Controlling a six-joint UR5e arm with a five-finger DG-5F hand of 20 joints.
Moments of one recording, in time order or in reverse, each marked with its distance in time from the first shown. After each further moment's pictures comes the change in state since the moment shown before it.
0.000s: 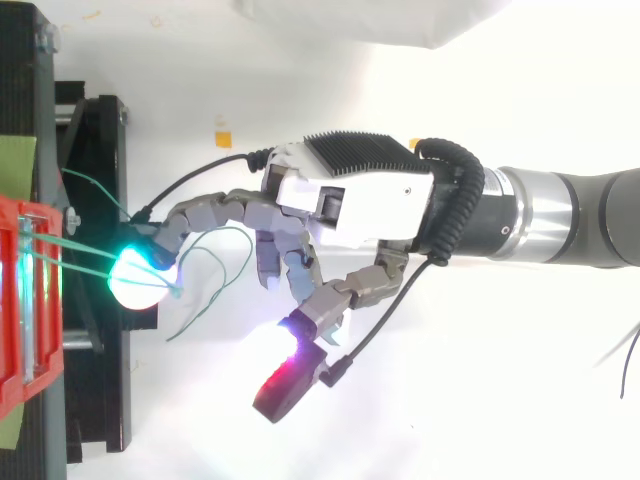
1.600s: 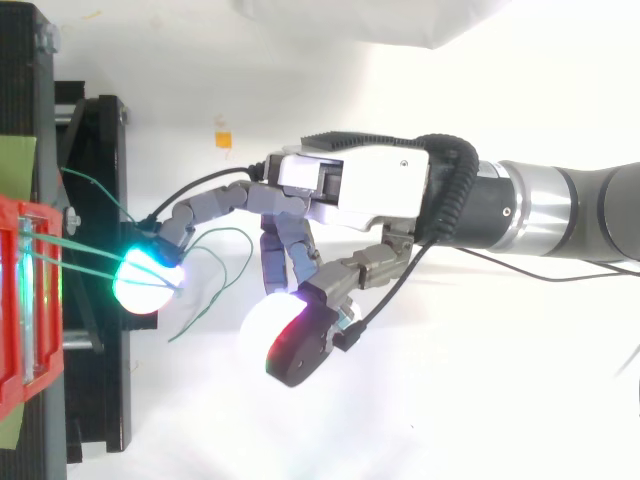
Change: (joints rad) arm -0.008 -0.002 0.000 -0.021 0.008 0.249
